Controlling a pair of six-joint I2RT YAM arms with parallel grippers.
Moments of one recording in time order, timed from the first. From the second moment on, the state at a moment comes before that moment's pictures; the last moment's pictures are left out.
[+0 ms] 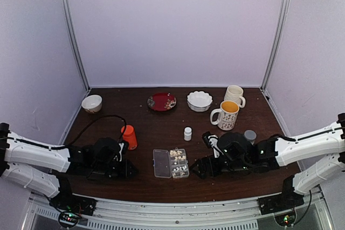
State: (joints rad) left arm -1.00 1.16 0.38 -0.07 0.01 -0.96; right arm 1.14 1.27 0.62 -0.09 0.09 0.73
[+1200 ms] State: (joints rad) left arm -1.08 1.59 0.54 0.32 0.09 -0.98; right arm 1.06 1.59 0.71 0.08 -0.05 0.84
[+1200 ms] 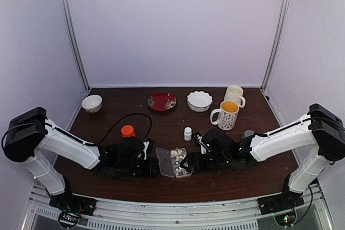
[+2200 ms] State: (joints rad) left arm -1.08 1.79 0.93 -0.02 0.03 -0.82; right arm 1.02 1.54 0.49 0.45 -0.09 1.02
